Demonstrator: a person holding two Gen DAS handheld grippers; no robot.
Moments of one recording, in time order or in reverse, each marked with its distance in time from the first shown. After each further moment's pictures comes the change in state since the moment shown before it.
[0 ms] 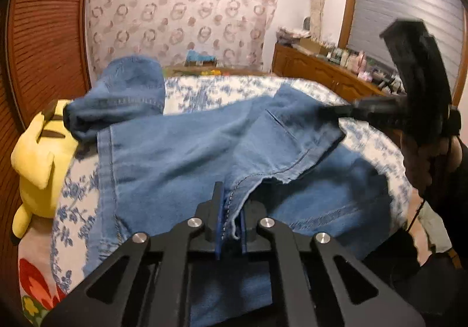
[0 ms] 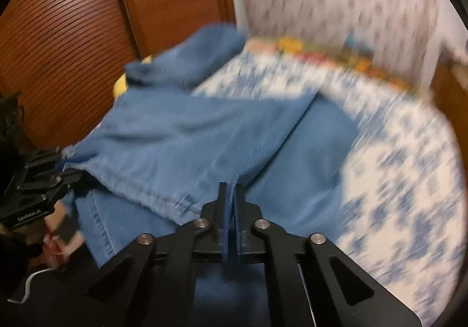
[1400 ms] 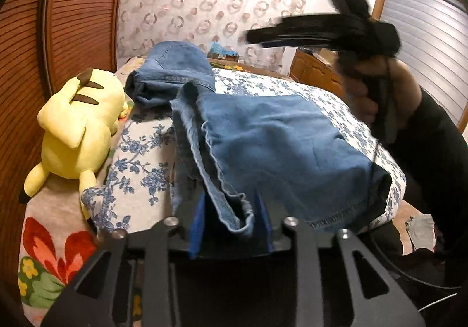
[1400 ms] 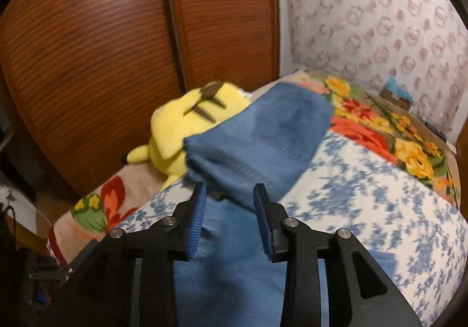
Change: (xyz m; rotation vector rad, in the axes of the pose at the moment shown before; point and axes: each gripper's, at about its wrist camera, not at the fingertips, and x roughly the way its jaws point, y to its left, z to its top) left arm -0.063 0.054 -0.031 -0.153 0.029 0.037; right arm 0.065 0.094 0.141 -0.095 -0.040 0.076
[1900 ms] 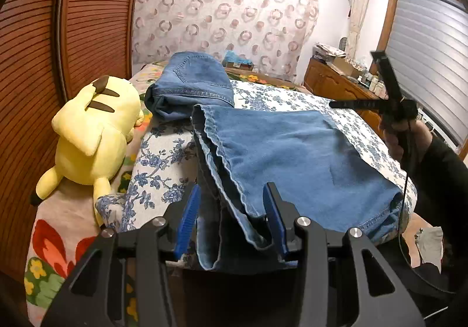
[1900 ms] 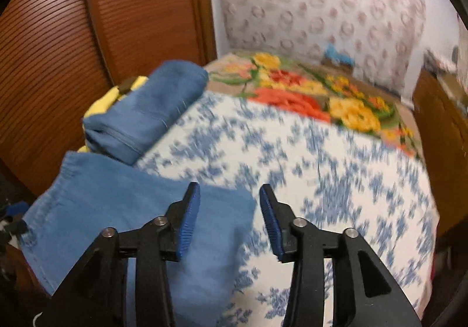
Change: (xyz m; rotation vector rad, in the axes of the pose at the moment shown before) left arm -0.001 0.012 0.011 -0.021 -0.039 0.067; right arm -0.041 -0.149 -0.083 0.188 0.096 -0.178
